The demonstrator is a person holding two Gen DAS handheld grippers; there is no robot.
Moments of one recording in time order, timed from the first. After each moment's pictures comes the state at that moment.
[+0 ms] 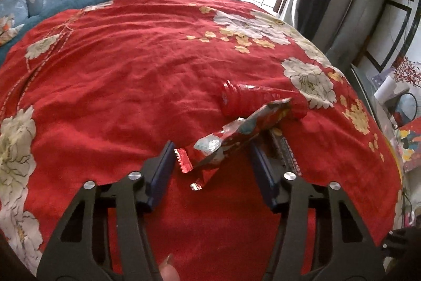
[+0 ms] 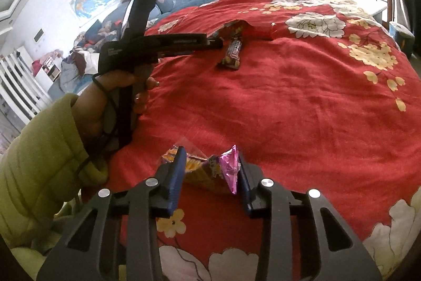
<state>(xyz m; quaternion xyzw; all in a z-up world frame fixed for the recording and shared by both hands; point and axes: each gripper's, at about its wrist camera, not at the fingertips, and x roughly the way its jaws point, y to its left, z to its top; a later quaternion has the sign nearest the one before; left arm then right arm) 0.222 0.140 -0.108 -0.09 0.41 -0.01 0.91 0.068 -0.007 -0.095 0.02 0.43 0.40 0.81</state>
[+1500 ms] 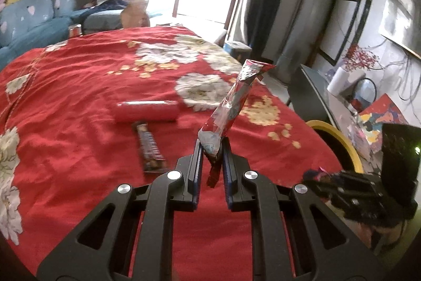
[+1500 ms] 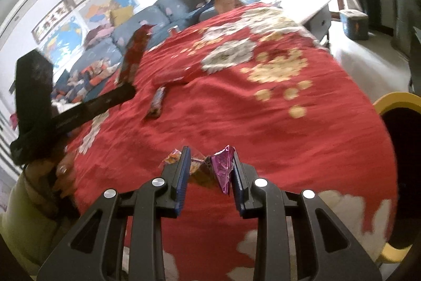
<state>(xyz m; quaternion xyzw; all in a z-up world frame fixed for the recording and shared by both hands) 0.162 0.036 -0.049 -0.07 0.34 -0.12 0.93 0.104 -0.103 -0.079 0.11 0.40 0.29 0.87</state>
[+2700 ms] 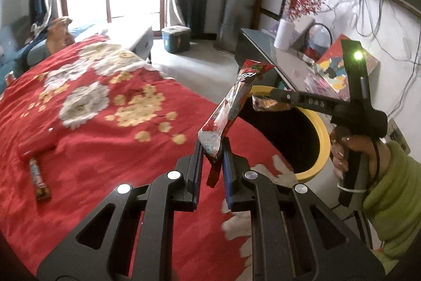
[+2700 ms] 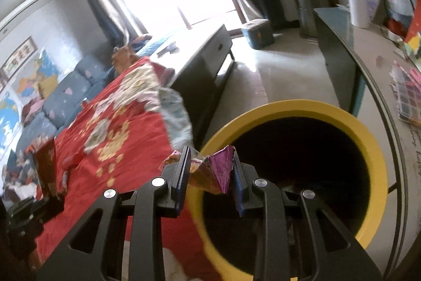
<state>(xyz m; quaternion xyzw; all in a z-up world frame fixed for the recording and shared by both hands) 0.161 -0.131 -0.059 0.06 0.36 -0.25 0.90 0.136 -0.290 -0.094 0.21 0.35 0.05 0.91</state>
